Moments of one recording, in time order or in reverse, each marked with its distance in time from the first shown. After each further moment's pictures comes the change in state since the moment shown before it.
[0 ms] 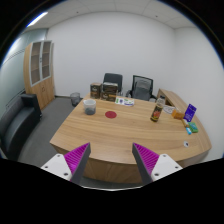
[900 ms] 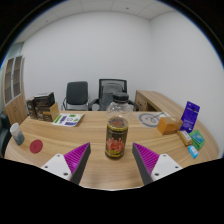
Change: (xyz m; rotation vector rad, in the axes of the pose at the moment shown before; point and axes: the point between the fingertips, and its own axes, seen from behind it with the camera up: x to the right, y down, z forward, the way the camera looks) arm 0.343 -0.081 0.376 0.120 0.164 0.142
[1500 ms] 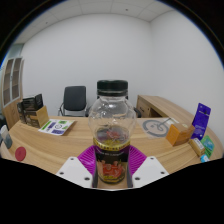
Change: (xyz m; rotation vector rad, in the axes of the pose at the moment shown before) arm 0.015 -0.016 0.119 0.082 -0.010 -0.001
